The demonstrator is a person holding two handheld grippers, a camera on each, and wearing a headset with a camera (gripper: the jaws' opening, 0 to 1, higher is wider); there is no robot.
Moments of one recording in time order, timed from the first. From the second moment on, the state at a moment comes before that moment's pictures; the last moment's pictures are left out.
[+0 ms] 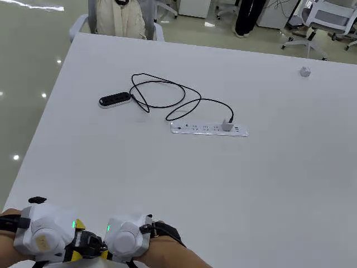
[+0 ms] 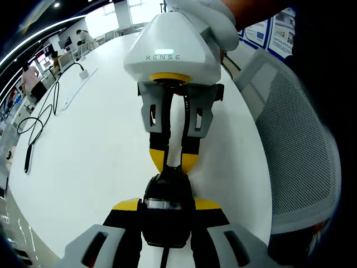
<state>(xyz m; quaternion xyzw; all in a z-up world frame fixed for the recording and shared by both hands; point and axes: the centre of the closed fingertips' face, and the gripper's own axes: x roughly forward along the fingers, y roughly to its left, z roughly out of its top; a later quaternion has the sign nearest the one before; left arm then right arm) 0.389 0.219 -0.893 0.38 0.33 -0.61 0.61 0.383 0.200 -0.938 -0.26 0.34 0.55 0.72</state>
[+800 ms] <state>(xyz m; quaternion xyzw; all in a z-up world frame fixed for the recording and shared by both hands) 0.389 0.221 -0.895 0.38 0.34 -0.60 0.62 0.382 0.195 -0.940 -0.27 0.35 0.55 0.70</state>
